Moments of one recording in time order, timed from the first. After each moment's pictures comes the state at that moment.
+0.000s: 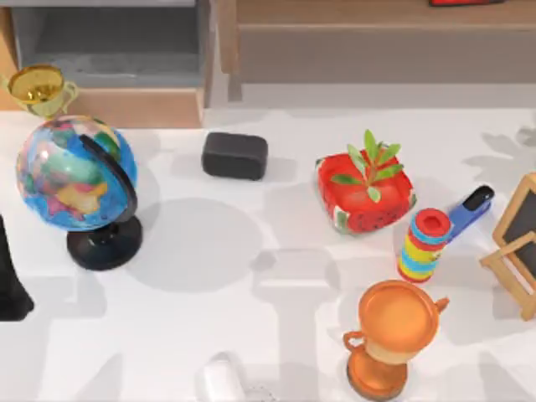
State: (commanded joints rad) left arm 0.00 0.00 0.00 0.00 0.00 0.00; right arm 0.00 0.00 0.00 0.00 0.00 0.00
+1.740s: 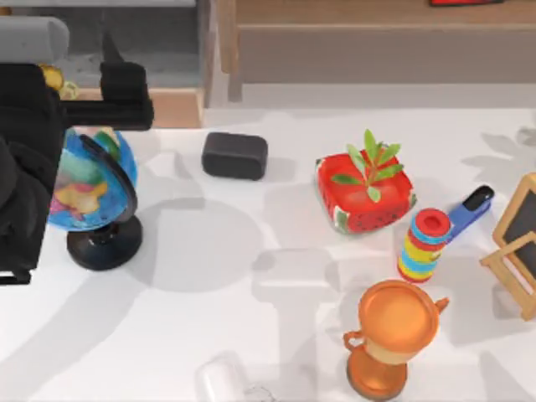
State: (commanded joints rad) left arm -0.57 0.99 0.57 0.44 -0.59 0.08; right arm 0.00 0.00 0.00 0.00 0.00 0.00
